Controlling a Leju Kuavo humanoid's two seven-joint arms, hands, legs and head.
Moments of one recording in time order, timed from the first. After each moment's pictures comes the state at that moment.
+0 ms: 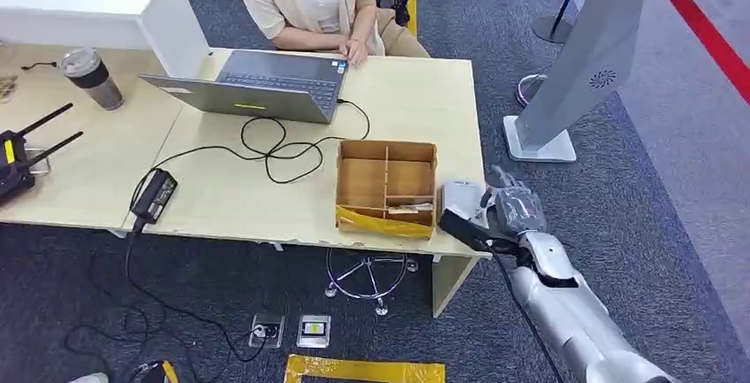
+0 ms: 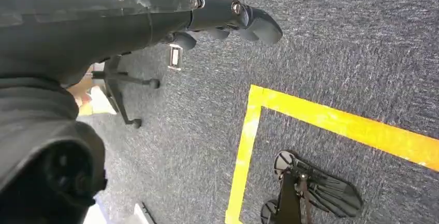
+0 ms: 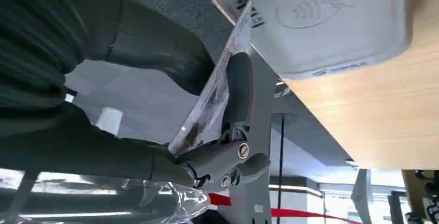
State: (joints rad) left arm -0.19 0.35 -1.22 -0.16 1.45 0.13 0.15; right arm -0.69 -0.09 0.58 -0.37 1.15 -0.34 -0.20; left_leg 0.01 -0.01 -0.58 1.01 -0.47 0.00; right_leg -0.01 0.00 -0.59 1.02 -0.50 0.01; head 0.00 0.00
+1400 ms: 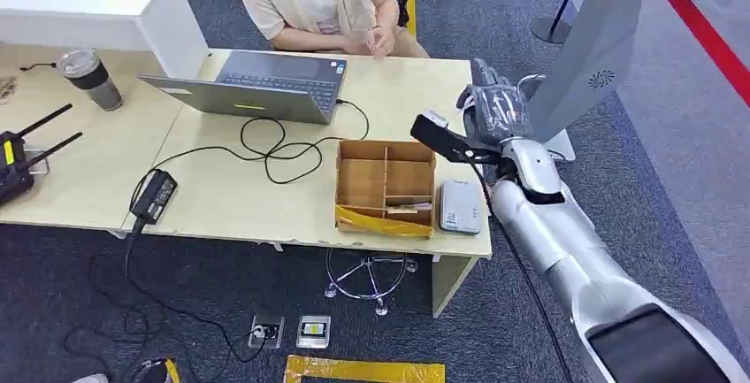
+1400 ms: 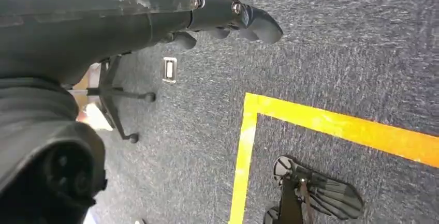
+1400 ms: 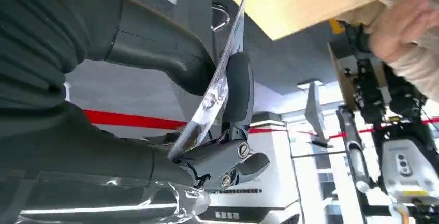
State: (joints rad) left arm -0.20 0.35 -1.22 -0.16 1.38 0.08 0.13; right arm -0.99 0.05 0.58 -0.40 1.13 -0.33 -0.18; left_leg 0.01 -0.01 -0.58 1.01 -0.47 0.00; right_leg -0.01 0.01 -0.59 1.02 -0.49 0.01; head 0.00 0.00
